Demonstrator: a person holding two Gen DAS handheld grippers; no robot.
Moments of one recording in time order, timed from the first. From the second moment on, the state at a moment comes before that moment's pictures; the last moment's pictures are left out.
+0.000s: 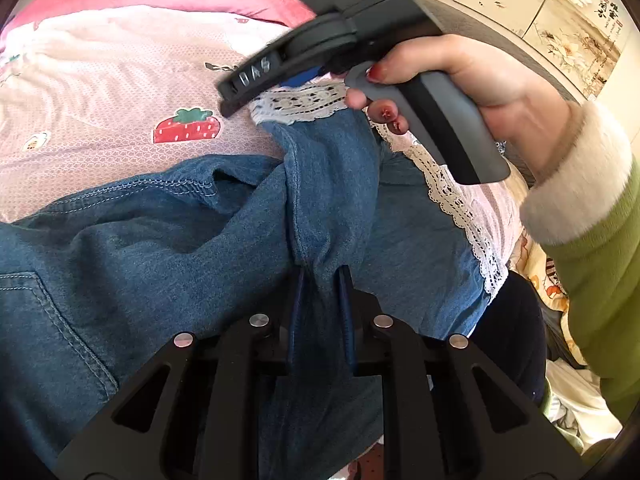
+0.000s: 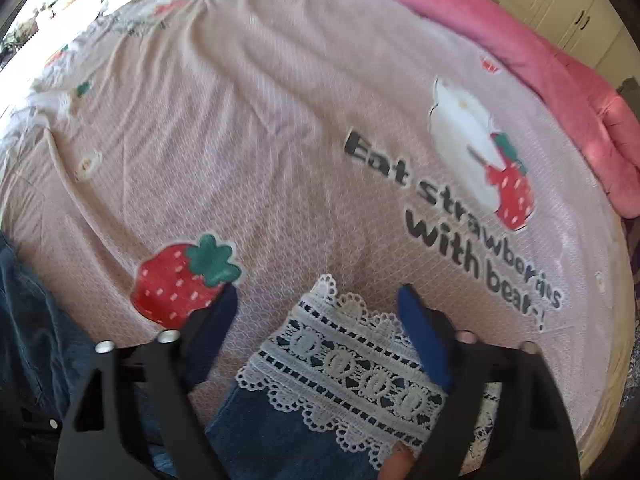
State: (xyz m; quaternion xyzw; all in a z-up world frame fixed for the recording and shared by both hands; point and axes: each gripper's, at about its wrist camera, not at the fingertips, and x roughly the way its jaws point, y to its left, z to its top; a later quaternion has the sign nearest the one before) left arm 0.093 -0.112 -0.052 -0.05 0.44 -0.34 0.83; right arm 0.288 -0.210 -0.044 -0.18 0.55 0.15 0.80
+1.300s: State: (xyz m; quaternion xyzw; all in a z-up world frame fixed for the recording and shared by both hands) left arm 0.037 -0.144 -0.028 0.07 0.37 -0.41 0.83; right arm 0.045 -0.447 -0.004 0.20 0.40 0.15 0.88
